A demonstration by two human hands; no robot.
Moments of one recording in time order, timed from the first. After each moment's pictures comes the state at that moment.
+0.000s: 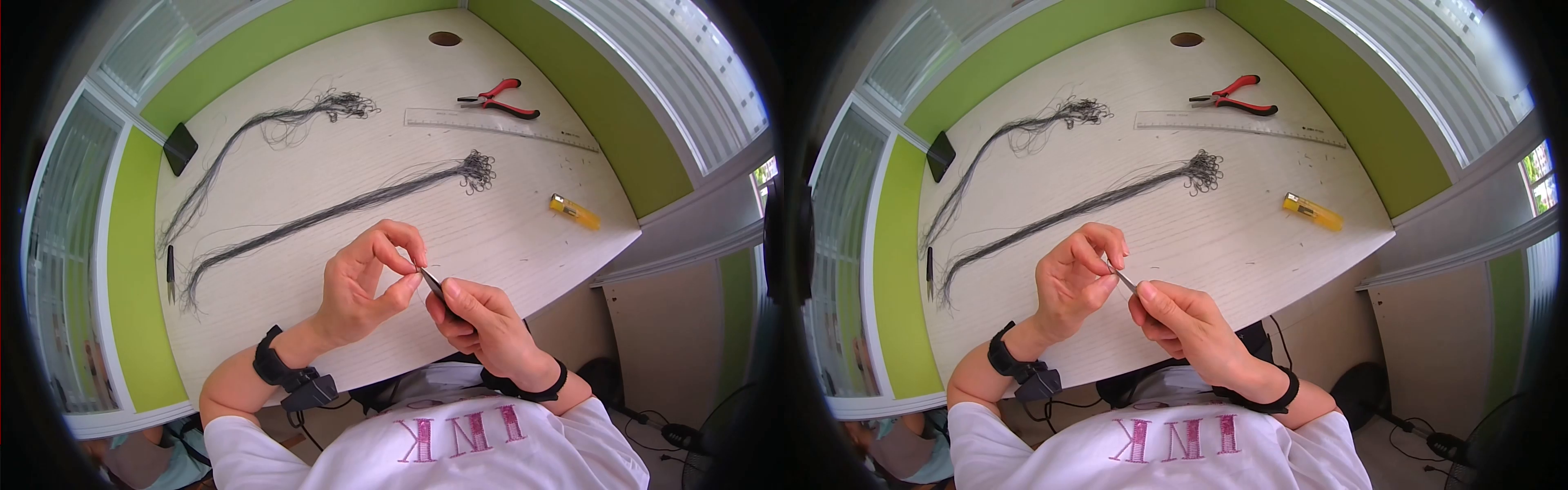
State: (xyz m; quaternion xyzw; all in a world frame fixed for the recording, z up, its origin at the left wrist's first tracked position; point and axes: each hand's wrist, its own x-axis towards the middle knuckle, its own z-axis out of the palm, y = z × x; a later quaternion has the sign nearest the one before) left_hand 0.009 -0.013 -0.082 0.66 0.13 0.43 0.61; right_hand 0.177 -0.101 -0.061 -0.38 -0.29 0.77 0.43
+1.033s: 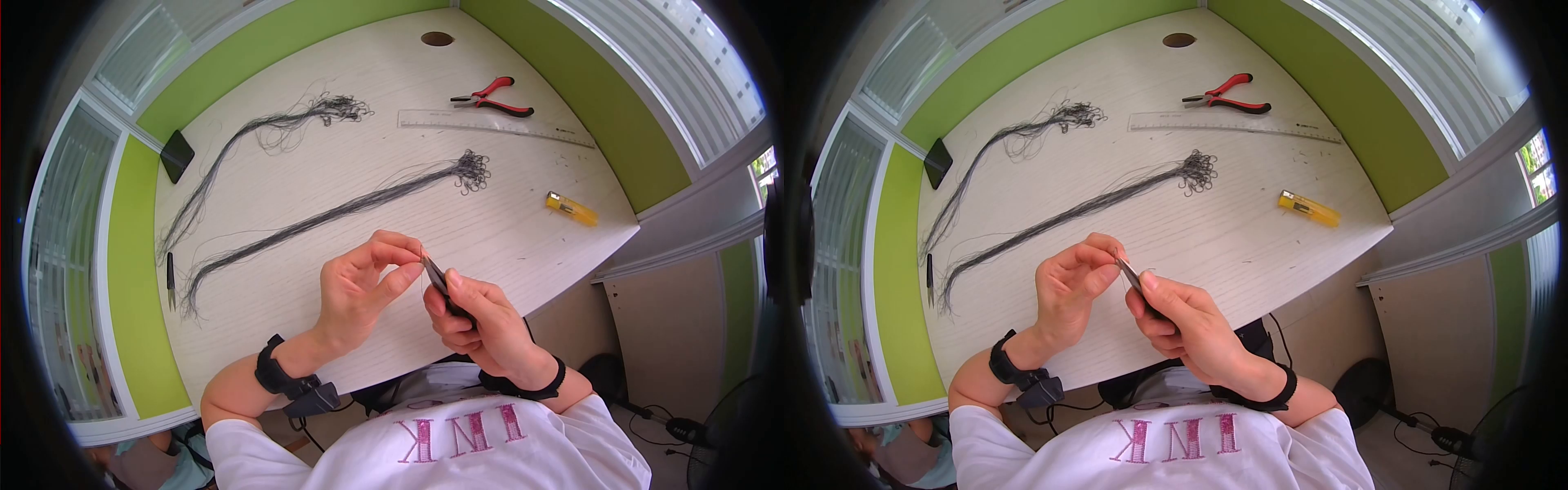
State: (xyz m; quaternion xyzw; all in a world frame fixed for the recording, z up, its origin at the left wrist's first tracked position) left_hand 0.011 -0.025 -0.077 0.57 0.24 0.43 0.66; right_hand 0.177 -0.098 -0.066 -0.31 -0.23 0.80 0.46
